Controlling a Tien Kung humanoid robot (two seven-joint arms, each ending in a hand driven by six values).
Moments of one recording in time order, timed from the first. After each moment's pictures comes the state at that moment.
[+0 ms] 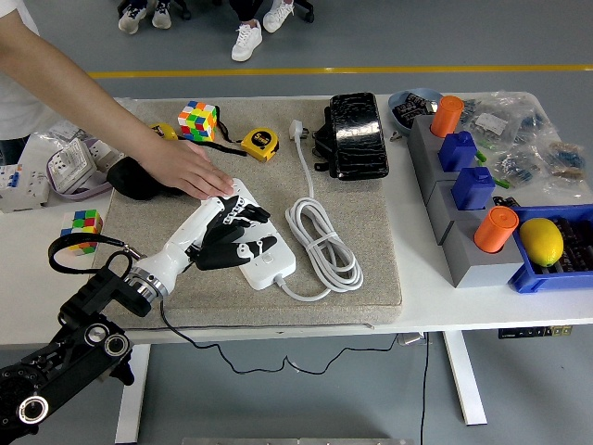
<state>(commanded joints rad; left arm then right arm) -0.26 0.33 -0.84 -1.46 1.36 0.21 -0.07 -0.11 -0.27 1.24 0.34 -0.34 -0.16 0.10</state>
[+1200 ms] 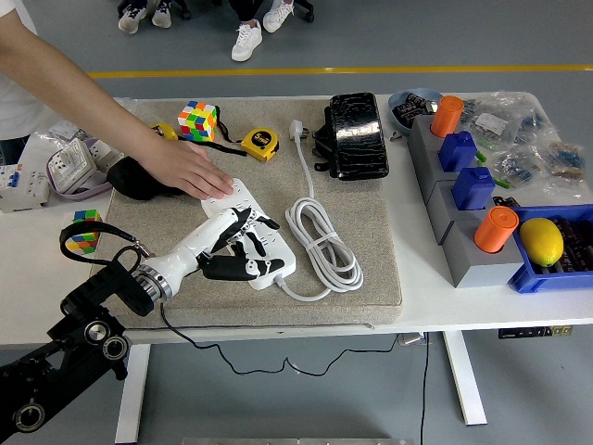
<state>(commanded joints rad) -0.26 0.33 -0.85 -1.52 1.54 0.04 0.14 -0.12 -0.28 1.23 0.35 -0.35 -0.16 0.09</state>
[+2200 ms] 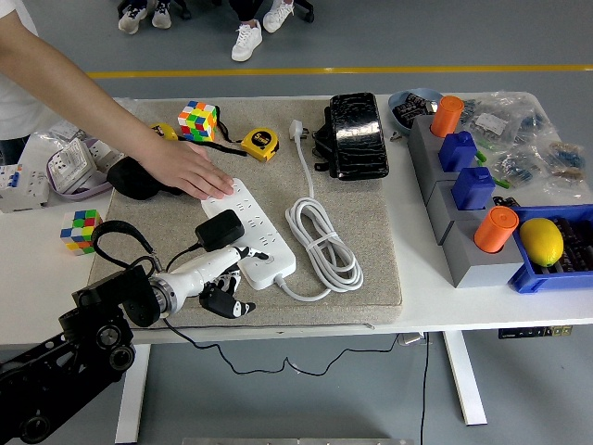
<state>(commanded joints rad) -0.29 0.31 -0.84 -1.53 1.71 -0.17 0.42 -0.12 -0.28 1.25 0.35 -0.35 -0.16 0.10</state>
